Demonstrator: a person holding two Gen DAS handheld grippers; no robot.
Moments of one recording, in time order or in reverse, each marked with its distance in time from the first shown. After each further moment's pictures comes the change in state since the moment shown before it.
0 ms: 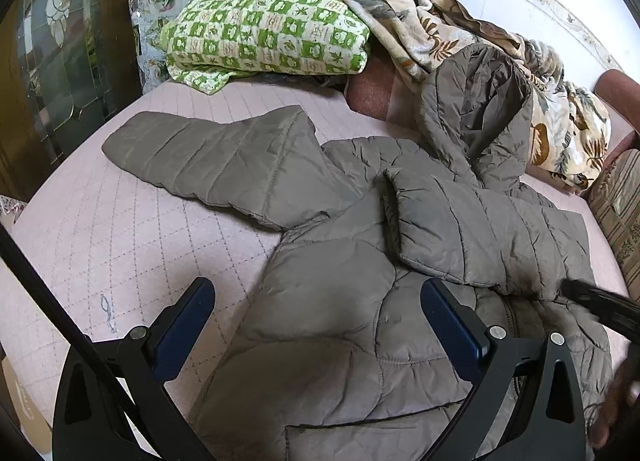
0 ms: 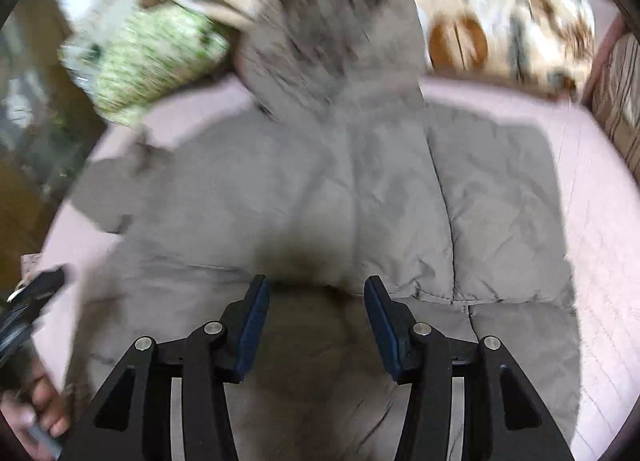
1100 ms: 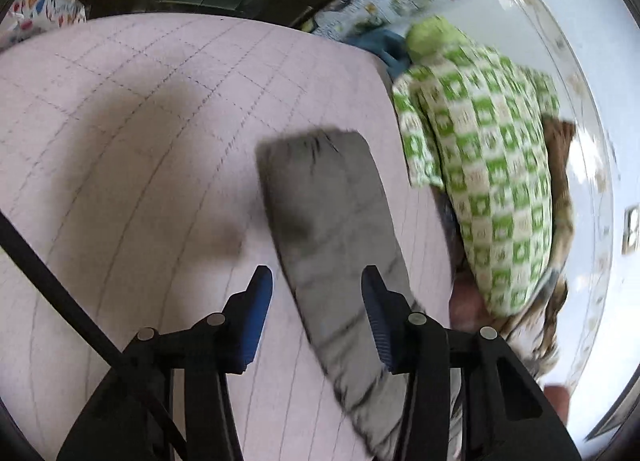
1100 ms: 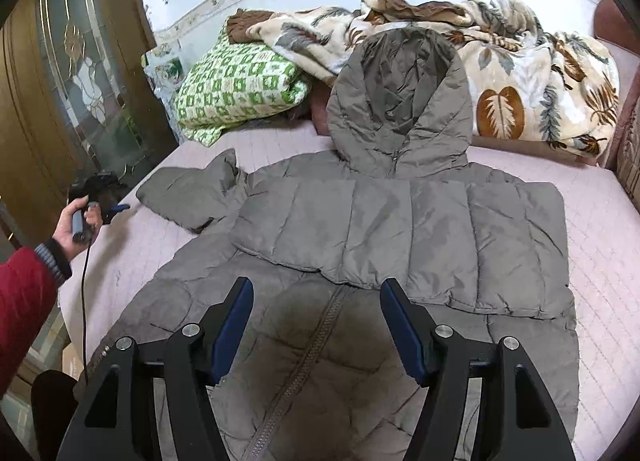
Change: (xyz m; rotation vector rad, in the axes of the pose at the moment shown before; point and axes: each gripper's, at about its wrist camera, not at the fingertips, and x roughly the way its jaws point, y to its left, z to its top) left arm 0.131 0.366 0.105 -0.925 0.034 -0.195; right arm -0.039 0.025 -0.029 -0.126 -0.166 0.131
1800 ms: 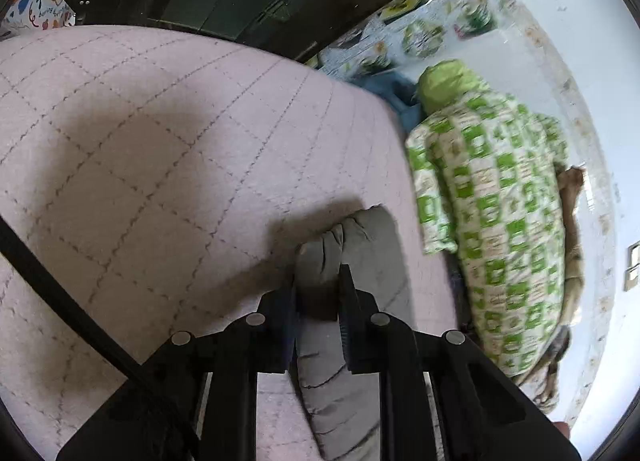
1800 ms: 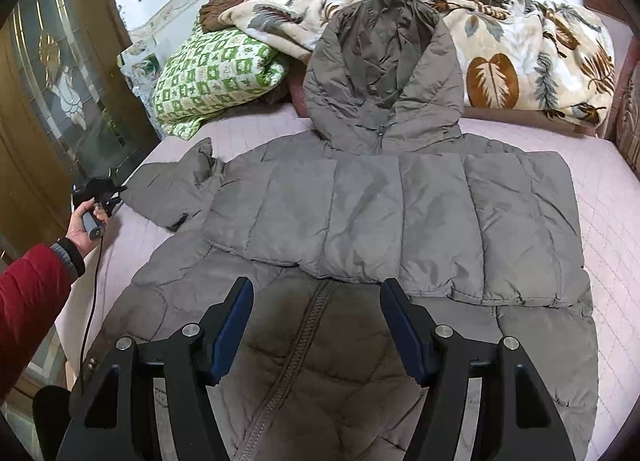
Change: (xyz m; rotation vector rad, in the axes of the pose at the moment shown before) left arm 0.046 0.014 0.036 -0.028 -0.169 -0.062; right arm 0.030 -0.021 -0.001 0.082 0.045 -0.021
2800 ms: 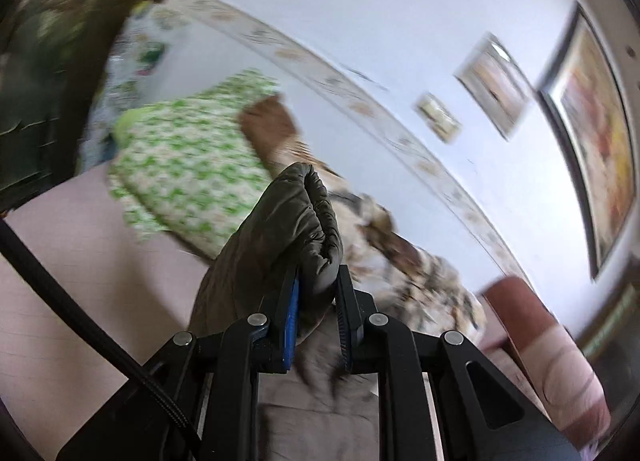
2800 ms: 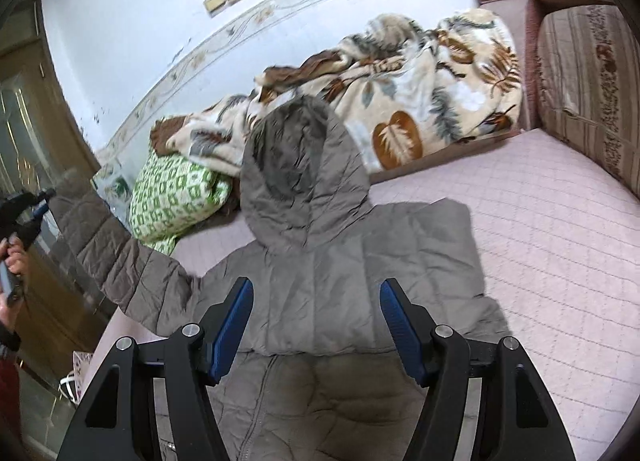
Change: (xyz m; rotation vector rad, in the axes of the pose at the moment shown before) left arm -0.239 -0.339 -0.163 0.604 0.047 -0.409; right arm -0.102 -0.089 0.017 0.267 -0.284 -0.045
